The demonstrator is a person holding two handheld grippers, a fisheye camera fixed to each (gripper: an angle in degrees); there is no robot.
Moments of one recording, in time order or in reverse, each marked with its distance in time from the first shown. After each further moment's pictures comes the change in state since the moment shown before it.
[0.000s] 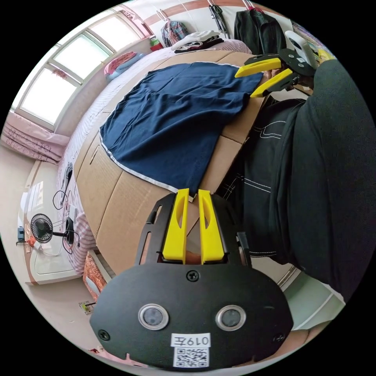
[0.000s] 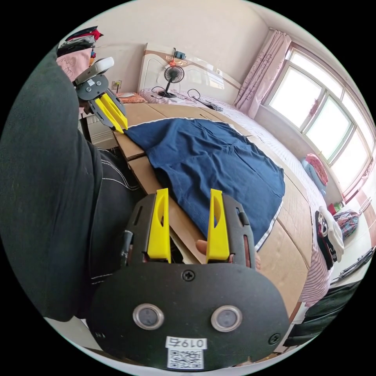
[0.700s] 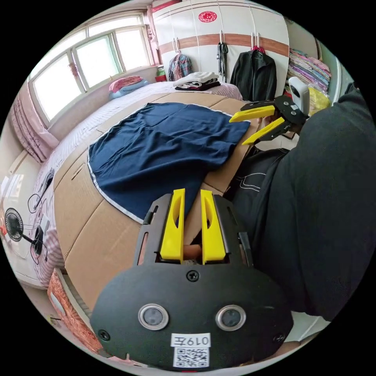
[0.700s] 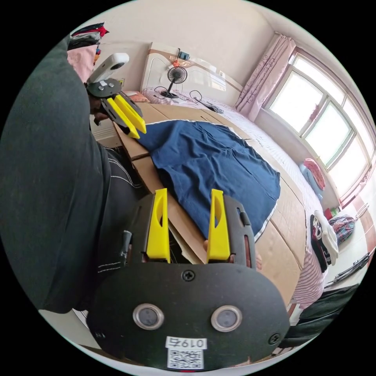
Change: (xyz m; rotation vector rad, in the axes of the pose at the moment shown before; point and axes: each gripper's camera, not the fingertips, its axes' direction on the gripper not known) left arm -0.027 -0.012 -0.013 0.277 0.152 -0.136; right arm 0.005 -0.022 -0.037 0.025 0.016 -0.027
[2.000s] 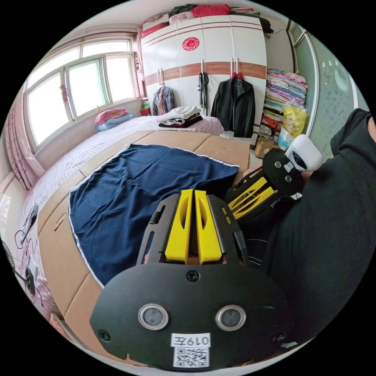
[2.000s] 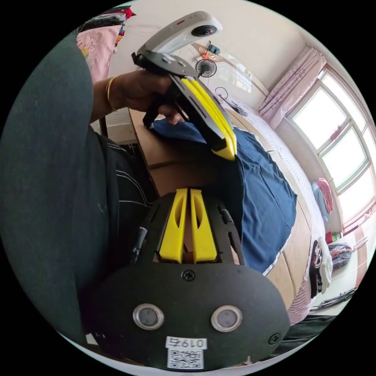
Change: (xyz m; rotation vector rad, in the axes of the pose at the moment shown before) left arm 0.000 -0.103 0.060 0.293 0.142 0.106; right arm -0.127 -0.112 0.060 -0.033 -0.055 -0.121
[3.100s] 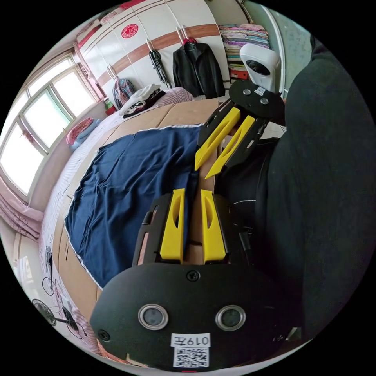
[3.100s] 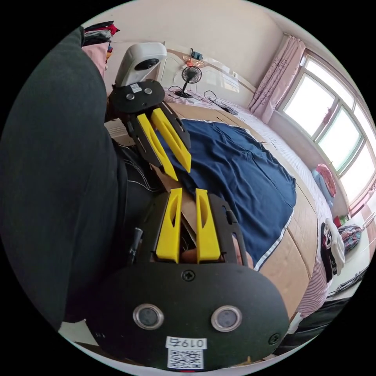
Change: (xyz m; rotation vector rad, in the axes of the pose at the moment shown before) left arm 0.128 0.066 0.121 -0.203 -0.002 0.342; right arm -0.143 0.118 0.103 0.005 -0.003 0.060
